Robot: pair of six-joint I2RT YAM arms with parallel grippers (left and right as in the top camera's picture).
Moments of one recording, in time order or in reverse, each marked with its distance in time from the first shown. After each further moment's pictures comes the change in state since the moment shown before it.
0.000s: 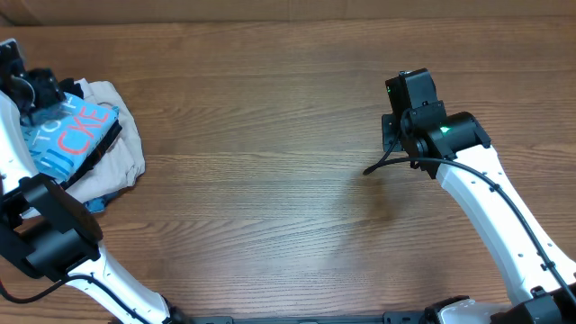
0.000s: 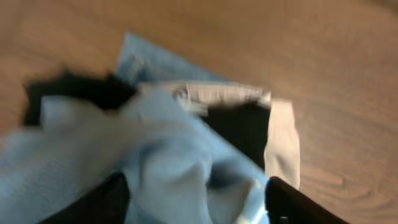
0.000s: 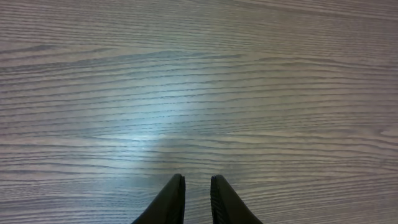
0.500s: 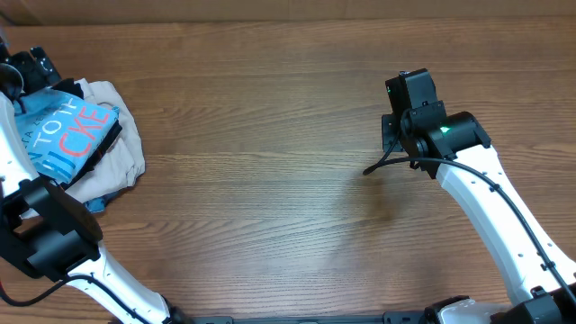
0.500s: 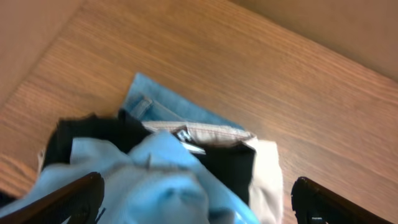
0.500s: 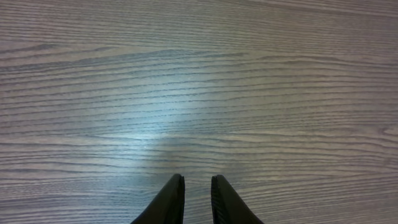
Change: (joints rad) left arm 0.000 -0.001 0.066 -0.003 0.011 -0.077; right arm 0.000 0.000 0.000 -0.003 -0.008 0.005
